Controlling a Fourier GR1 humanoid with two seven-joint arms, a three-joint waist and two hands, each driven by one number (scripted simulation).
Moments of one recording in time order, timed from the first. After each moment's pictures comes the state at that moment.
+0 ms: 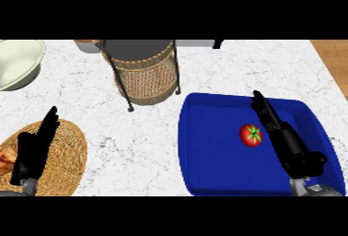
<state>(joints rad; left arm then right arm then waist) -0.01 0.53 -0.20 -1.38 0.23 0.32 0.06 -0.07 -0.38 0.31 -1.69 -0.15 -0.14 0.05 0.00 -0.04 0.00</state>
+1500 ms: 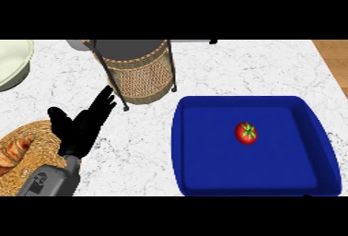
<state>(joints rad) -0.19 0.33 -0.27 -1.48 0.36 0.16 0.18 0.41 -0.53 -0.05 -1.89 0.16 -0.25 -0.33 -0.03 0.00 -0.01</state>
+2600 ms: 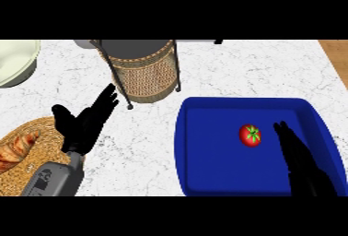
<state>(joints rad) -0.20 0.28 -0.22 -1.45 0.31 0.10 0.18 0.20 -0.33 0.43 -2.18 0.89 -0.07 0.70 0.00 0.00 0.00</state>
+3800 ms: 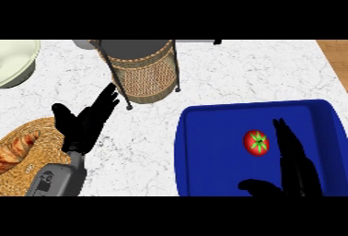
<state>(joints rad) -0.19 0.18 -0.12 -1.48 0.20 0.02 0.24 0.20 -0.21 0.29 -1.88 0.93 -0.21 0.48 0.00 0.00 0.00</state>
